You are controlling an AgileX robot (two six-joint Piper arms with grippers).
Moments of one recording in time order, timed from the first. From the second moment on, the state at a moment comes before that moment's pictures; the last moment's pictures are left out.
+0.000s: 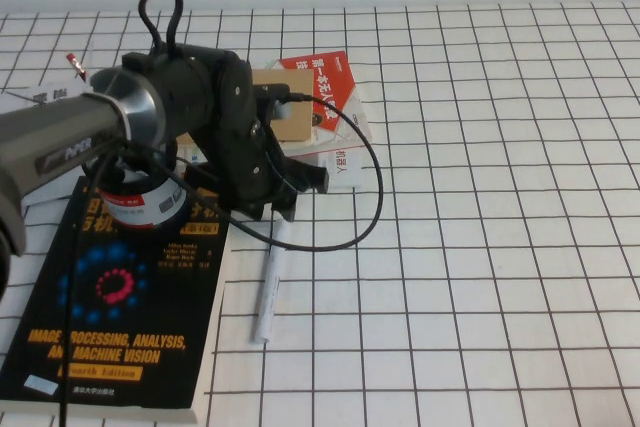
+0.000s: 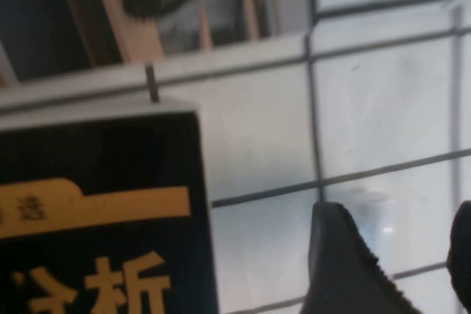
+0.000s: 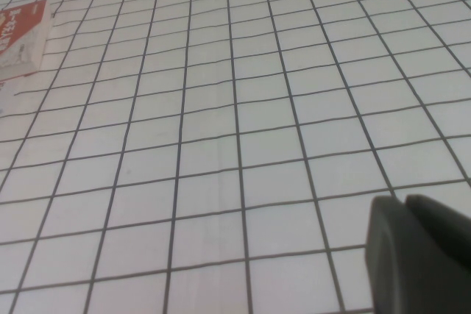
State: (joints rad) right arm 0.03 -0.01 0.03 0.07 0.35 0.13; left arm -0.49 2.04 -1.56 -0.10 0.85 -0.22
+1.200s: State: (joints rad) right arm 0.03 -0.01 0.03 0.07 0.35 0.13; left arm -0.63 0.66 -0.46 0.14 0.28 -0.07
